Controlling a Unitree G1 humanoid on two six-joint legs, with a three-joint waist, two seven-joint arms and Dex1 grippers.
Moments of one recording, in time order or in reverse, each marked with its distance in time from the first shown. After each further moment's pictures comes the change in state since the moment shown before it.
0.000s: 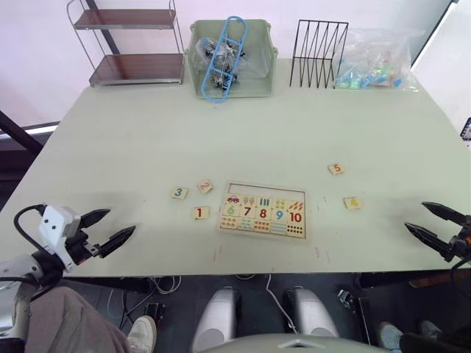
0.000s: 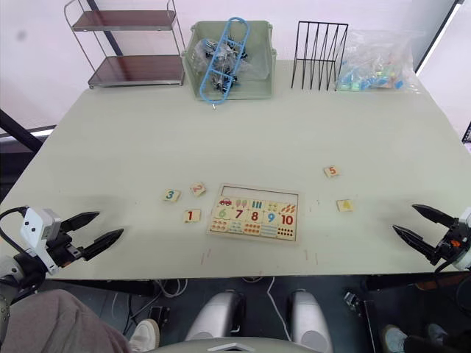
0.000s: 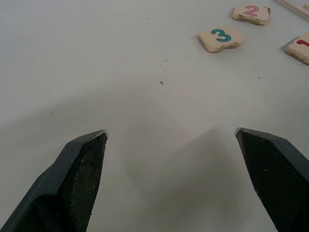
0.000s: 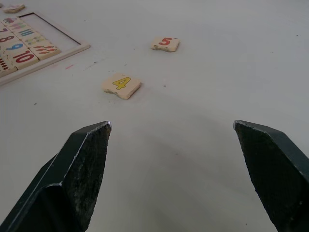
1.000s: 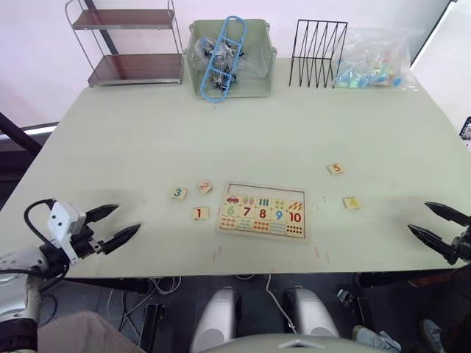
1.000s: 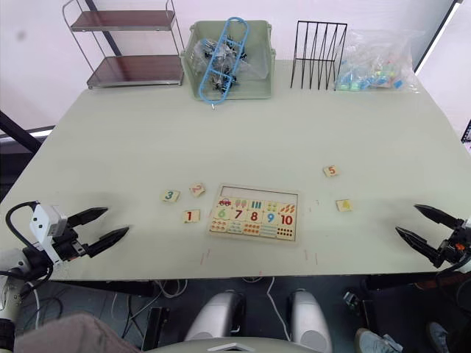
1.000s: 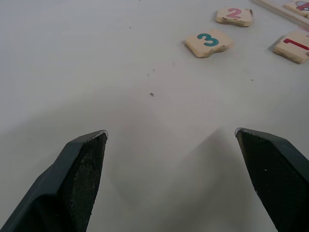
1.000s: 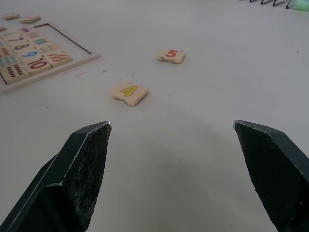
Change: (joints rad) left arm -0.152 -0.007 -0.039 0.194 0.058 -0.146 -0.180; right arm -0.025 0.018 -0.029 0.041 0.043 -0.057 0.115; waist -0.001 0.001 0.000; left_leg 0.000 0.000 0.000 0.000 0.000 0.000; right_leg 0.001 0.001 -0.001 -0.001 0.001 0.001
